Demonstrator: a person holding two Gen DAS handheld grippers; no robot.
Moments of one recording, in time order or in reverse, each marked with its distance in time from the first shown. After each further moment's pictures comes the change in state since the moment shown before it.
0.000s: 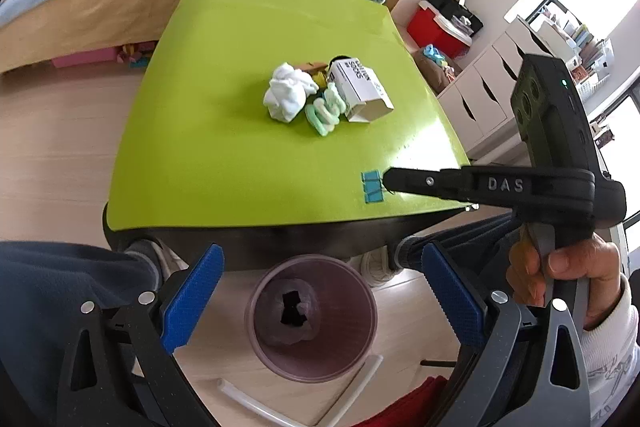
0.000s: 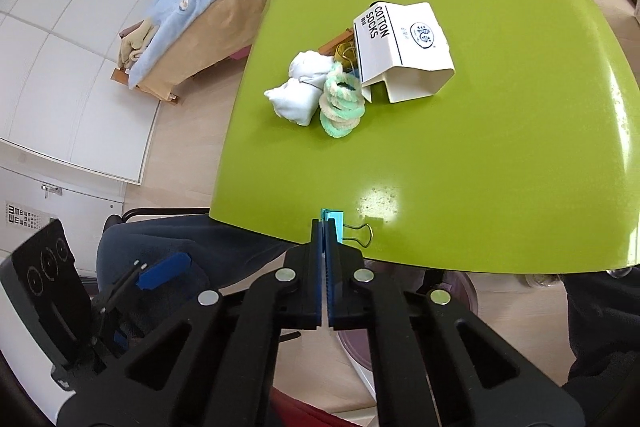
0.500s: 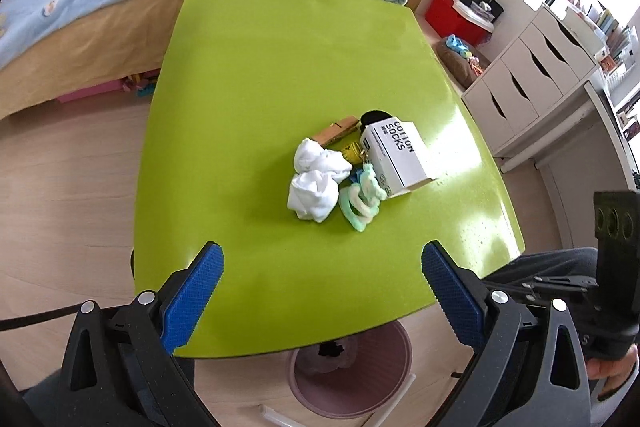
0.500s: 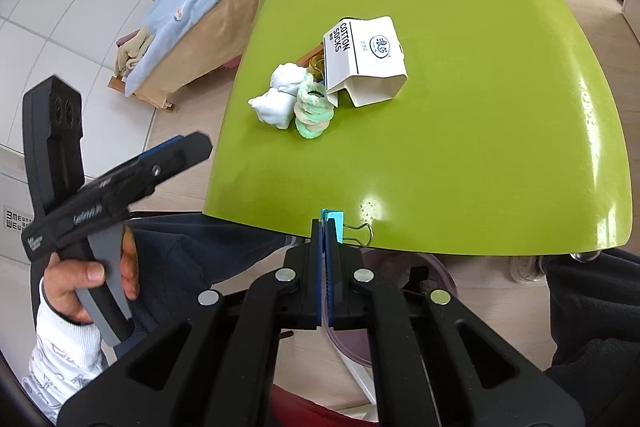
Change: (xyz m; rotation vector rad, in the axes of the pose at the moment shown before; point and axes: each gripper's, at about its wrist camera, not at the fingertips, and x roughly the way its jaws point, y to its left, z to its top) left arm 0.039 0.007 0.096 0.061 0.060 0.115; right arm -0.021 -0.013 -0.005 0.015 -0.024 -0.015
